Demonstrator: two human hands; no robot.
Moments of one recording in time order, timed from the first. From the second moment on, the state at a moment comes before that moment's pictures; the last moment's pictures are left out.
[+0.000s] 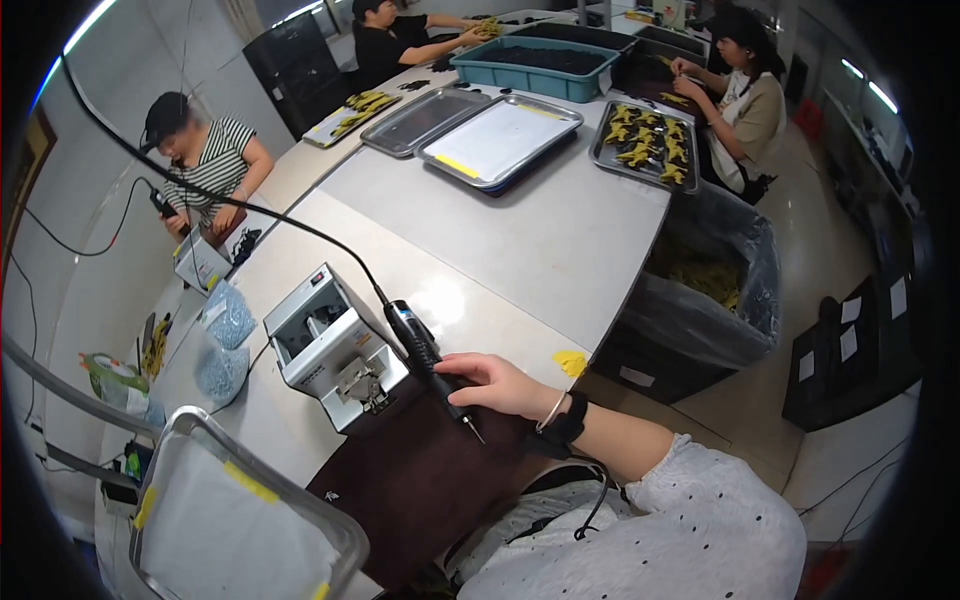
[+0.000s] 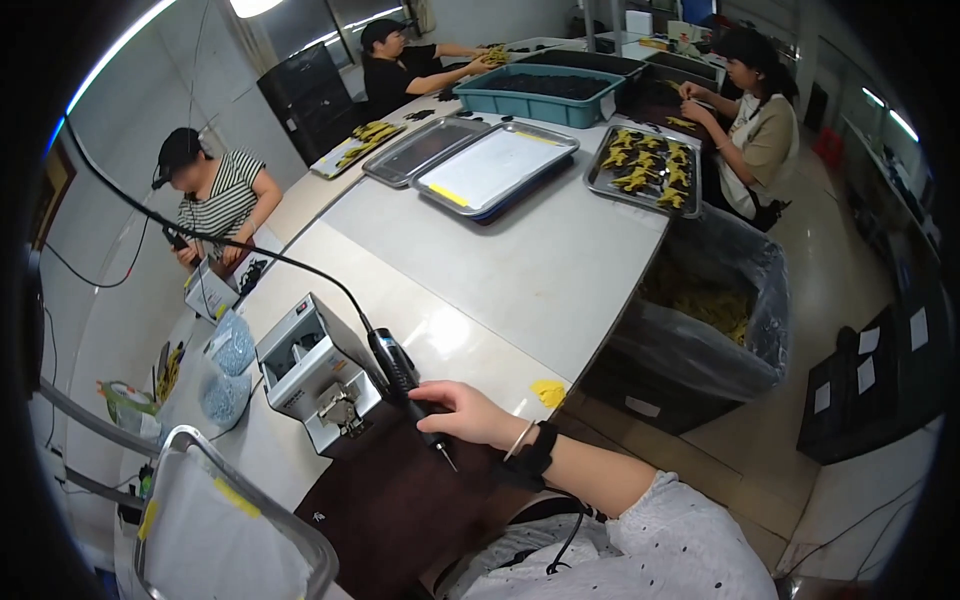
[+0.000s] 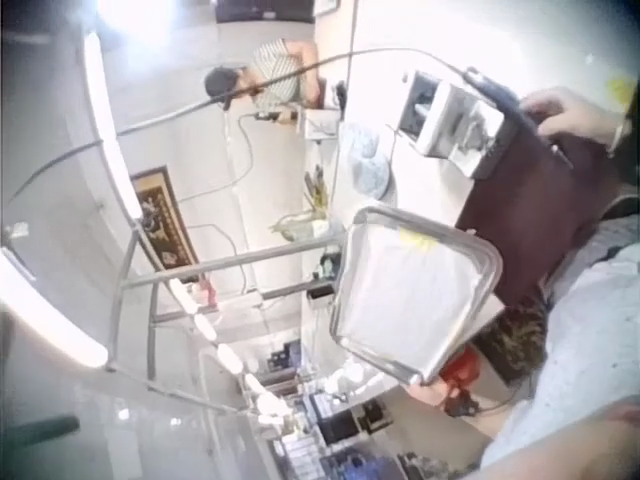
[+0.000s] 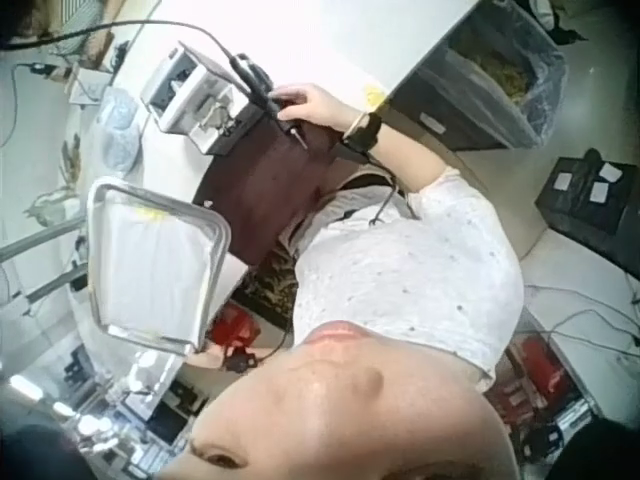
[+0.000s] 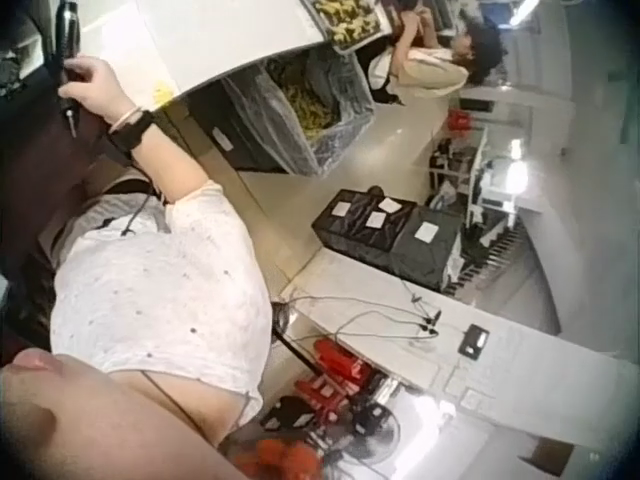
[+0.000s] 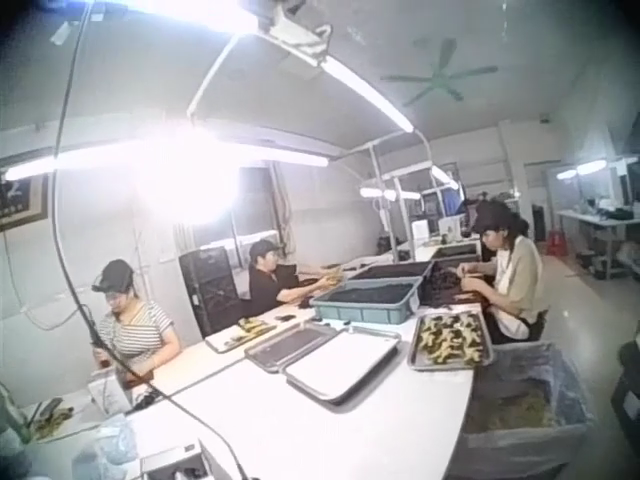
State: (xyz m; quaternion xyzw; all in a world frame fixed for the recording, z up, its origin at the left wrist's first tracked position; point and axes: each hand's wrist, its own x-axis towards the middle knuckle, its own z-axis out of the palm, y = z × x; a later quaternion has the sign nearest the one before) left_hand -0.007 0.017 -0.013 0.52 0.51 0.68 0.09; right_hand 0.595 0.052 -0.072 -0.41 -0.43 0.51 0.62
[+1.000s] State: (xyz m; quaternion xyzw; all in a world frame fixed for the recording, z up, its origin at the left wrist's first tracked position) left_hand 0.377 0.064 0.036 0.56 0.20 0.33 0.73; right_hand 0.723 -0.067 0.026 -0.32 -0.05 0.24 0.91
